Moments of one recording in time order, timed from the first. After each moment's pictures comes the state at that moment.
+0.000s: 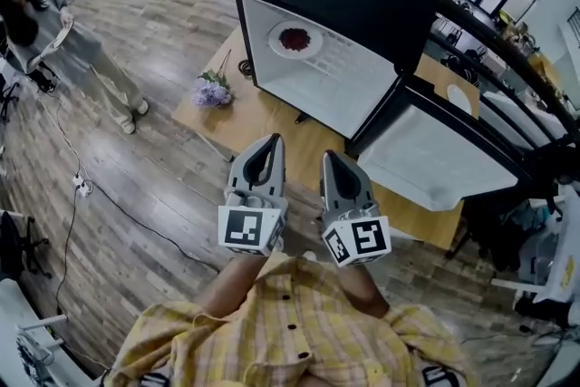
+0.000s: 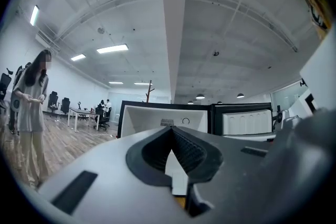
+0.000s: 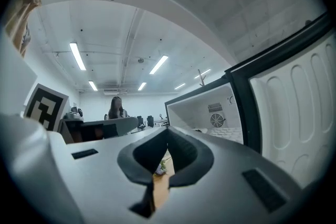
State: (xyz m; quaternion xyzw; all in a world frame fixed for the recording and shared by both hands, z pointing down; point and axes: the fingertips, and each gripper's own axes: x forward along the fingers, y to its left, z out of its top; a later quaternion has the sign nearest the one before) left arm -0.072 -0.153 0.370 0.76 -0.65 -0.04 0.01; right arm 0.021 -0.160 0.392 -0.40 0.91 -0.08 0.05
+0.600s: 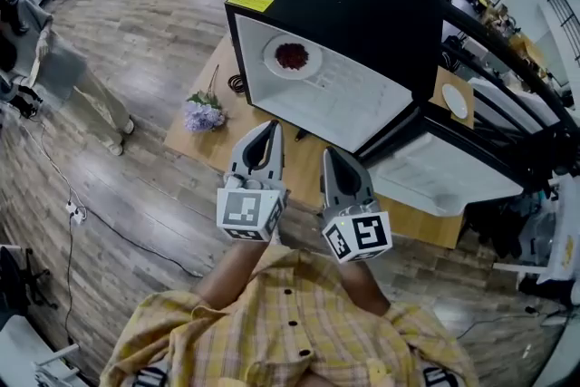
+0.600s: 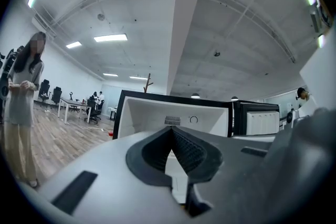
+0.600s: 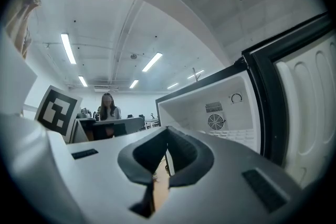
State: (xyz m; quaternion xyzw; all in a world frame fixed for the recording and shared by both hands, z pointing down) left arm -0.122 -0.248 0.384 0.79 -0.61 -0.05 0.04; right arm -0.021 -0.226 0.401 -0.44 0.89 -0.08 0.04
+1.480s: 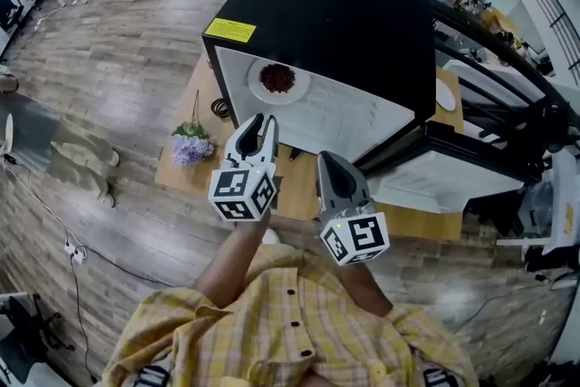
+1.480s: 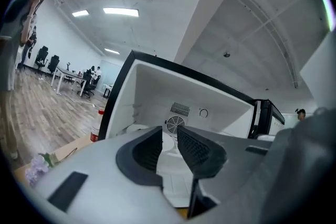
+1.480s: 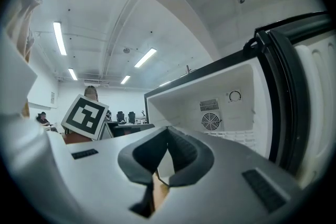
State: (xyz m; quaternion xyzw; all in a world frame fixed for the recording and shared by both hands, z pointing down) left arm -0.149 -0.347 0.440 0.81 -0.57 -0.07 0.16; right arm -0.040 -0.275 0.418 -0.49 0.87 -0.07 0.02
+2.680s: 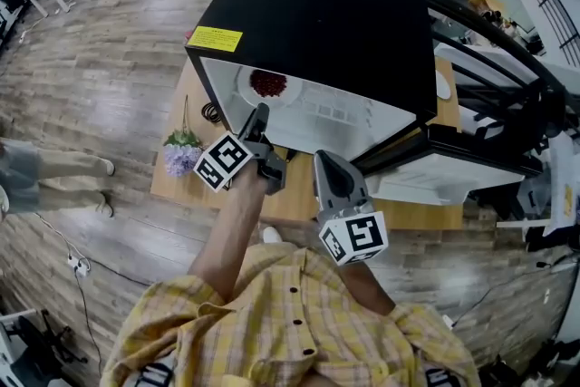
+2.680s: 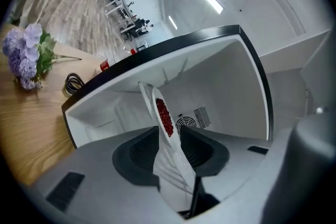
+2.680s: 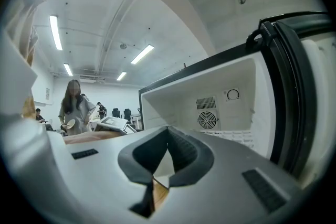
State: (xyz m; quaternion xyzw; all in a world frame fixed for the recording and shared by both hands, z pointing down) left arm -0.161 -0.418 0.518 0.68 -0.48 -0.27 0.50; right arm -0.042 -0.293 0.425 -0.51 0.86 -0.07 0.00
